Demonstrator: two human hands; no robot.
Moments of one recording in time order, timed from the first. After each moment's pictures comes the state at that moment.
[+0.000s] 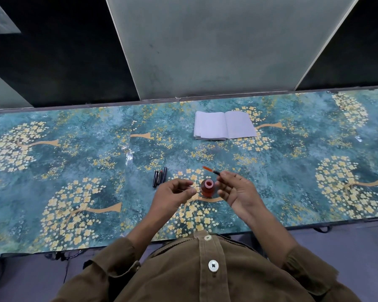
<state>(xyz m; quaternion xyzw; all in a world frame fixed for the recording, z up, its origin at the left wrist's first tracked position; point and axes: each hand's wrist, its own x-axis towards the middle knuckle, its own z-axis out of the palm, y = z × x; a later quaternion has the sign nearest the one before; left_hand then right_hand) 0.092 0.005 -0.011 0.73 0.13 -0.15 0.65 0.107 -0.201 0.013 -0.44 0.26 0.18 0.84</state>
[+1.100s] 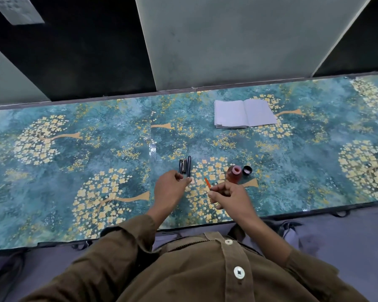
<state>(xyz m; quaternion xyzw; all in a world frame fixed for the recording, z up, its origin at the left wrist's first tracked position) 0.096 0.082 -0.046 0.90 0.17 -0.11 0.38 0.051 -0.112 -0.020 -0.77 0.13 0.17 0.61</state>
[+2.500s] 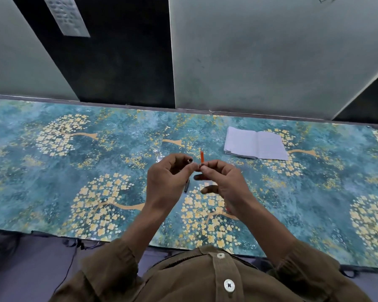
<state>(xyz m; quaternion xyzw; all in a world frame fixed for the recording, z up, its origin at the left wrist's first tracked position) 0.099 0.062 0.081 0.79 0.11 0.13 0.59 0.138 -0.095 0.072 -0.62 0.00 0.23 0.75</state>
